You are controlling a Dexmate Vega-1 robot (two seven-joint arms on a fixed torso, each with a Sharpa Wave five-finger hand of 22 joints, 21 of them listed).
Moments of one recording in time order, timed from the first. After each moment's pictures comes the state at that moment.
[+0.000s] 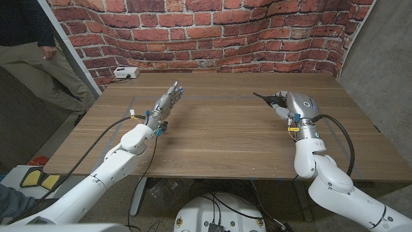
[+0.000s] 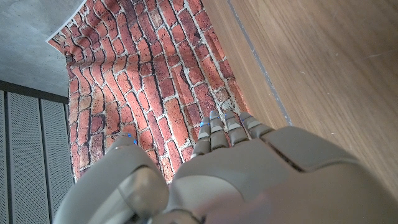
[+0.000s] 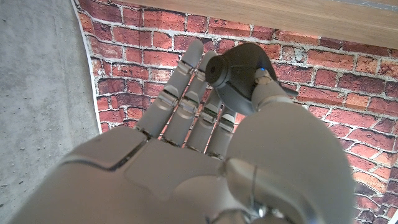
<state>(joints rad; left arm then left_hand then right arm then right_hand) 1.02 0.64 0.36 -1.61 -0.55 -0.26 0.05 0.34 -0.01 0.14 0.07 0.22 0.14 0.06 0.20 0.18 0.20 0.02 0.21 0.19 0.09 0.01 0.19 0.18 -0.03 0.02 0.21 0.18 -1.30 -0.84 -0.45 -2.26 -0.67 -0.74 -0.53 0.95 0.02 0.42 -0.14 0.18 0.84 -0.16 0.29 0.20 0.98 -0.17 0.23 0.19 0.97 -0.14 0.19 0.19 0.88 -0.11 0.48 0.21</state>
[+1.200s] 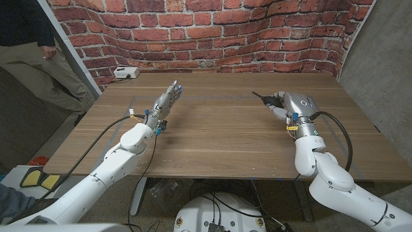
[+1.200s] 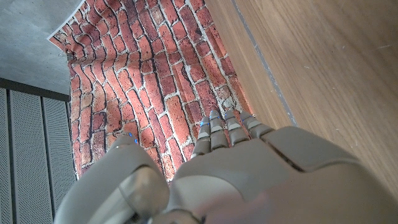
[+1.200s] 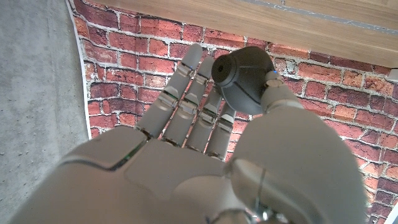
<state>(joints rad) 1.02 0.64 0.36 -1.61 -0.55 -0.27 0.05 0.35 0.00 0.14 0.07 0.22 0.14 0.06 0.20 0.18 0.20 0.02 0.21 0.19 0.09 0.01 0.19 0.18 -0.03 0.02 0.21 0.18 -1.27 -0.87 -0.47 -2.28 -0.69 -0.77 -0.44 0.86 -0.03 0.39 -0.11 0.18 0.82 -0.14 0.25 0.20 0.96 -0.15 0.21 0.19 0.91 -0.12 0.18 0.19 0.84 -0.11 0.47 0.20</state>
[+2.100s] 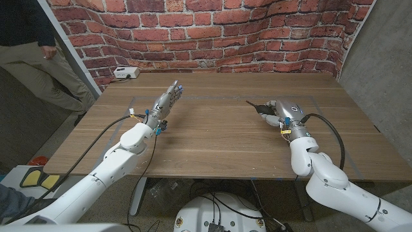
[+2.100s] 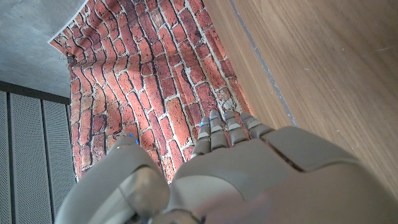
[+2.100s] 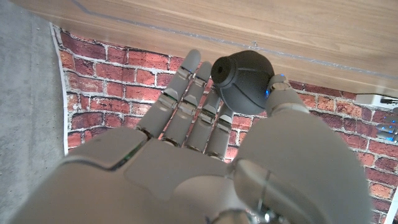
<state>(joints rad) 1.02 0.65 0.36 -1.62 -0.55 -0.26 0.05 0.34 0.00 0.14 0.07 0.22 0.14 0.06 0.20 0.18 0.20 0.02 0.21 0.19 0.09 0.01 0.19 0.18 -0.03 0.03 0.21 0.18 -1.21 -0.88 -0.54 -2.22 -0.64 -0.75 -0.35 0.82 -0.05 0.37 -0.10 0.18 0.78 -0.13 0.22 0.20 0.90 -0.14 0.20 0.19 0.84 -0.11 0.18 0.19 0.78 -0.09 0.45 0.20</state>
